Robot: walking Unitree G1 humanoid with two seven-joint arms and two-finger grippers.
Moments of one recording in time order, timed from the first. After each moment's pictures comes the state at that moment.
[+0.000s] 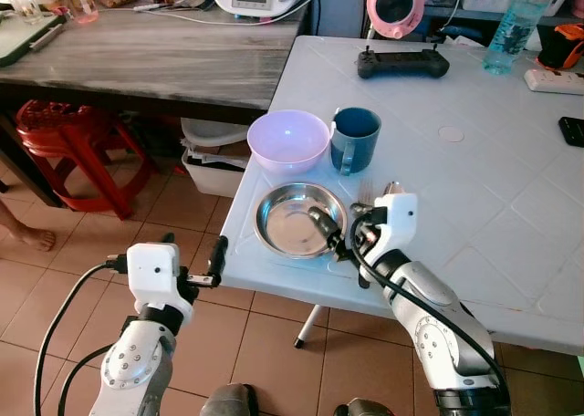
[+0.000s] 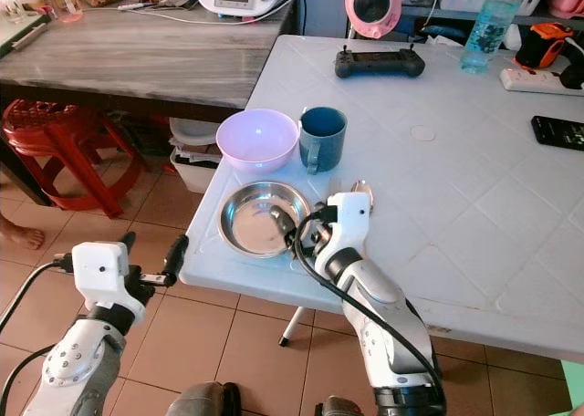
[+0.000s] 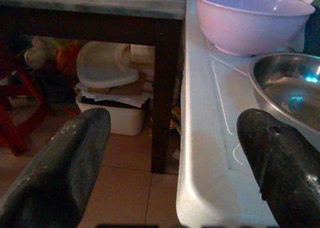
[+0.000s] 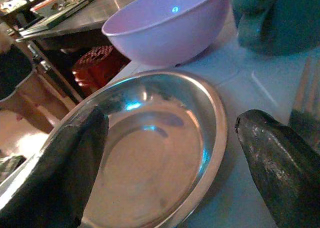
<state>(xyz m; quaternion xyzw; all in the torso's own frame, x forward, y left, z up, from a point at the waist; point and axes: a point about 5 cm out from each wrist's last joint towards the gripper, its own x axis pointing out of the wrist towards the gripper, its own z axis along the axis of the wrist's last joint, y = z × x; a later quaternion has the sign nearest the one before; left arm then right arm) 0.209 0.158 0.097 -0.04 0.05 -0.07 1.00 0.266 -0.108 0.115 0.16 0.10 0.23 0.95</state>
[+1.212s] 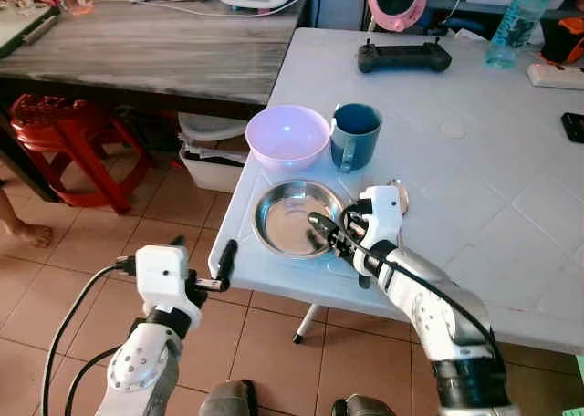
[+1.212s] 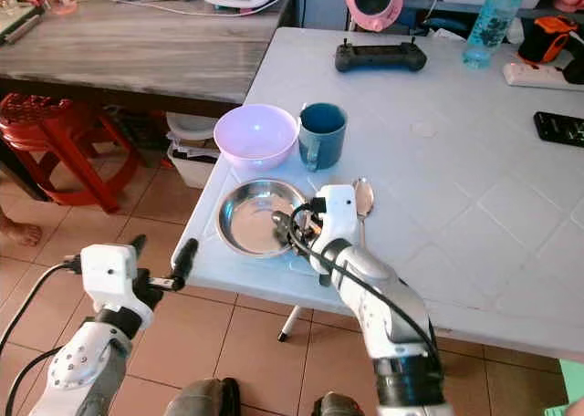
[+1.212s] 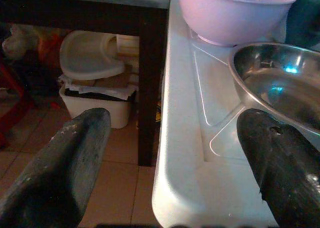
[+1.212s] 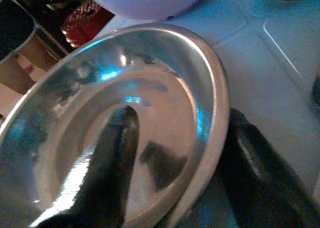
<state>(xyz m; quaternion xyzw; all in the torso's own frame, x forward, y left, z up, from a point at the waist) 0.205 0.149 0.097 -0.05 0.05 -0.09 0.99 0.284 -0.103 0.112 0.14 0.19 0.24 0.94</state>
